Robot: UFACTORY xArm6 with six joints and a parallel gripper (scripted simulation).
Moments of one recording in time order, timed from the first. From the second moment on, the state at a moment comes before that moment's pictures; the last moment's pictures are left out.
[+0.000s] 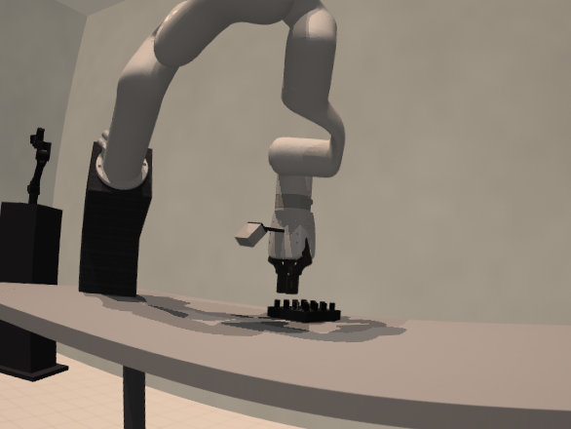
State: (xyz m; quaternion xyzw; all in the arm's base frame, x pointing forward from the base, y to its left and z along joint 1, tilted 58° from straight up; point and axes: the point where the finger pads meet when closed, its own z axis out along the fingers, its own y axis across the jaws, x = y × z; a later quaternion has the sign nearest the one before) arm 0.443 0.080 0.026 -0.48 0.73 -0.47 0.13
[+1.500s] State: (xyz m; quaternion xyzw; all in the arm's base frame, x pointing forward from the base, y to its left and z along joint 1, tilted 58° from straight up) arm 0.432 0.090 0.035 -0.60 0.64 -0.49 0.05
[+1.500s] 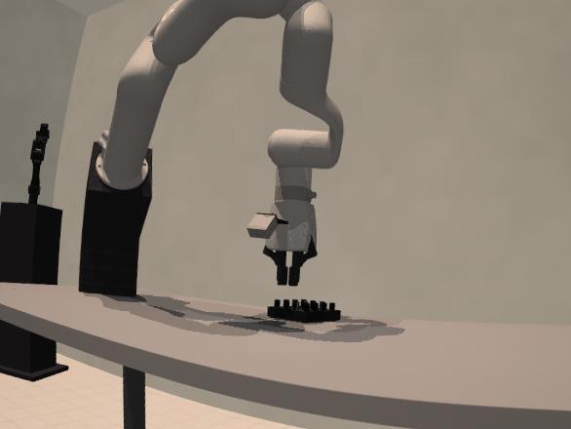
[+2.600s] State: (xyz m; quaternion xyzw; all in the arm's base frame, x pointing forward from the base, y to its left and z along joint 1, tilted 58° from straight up) arm 0.429 0.093 0.038 -0.81 0.33 -0.46 -0.15
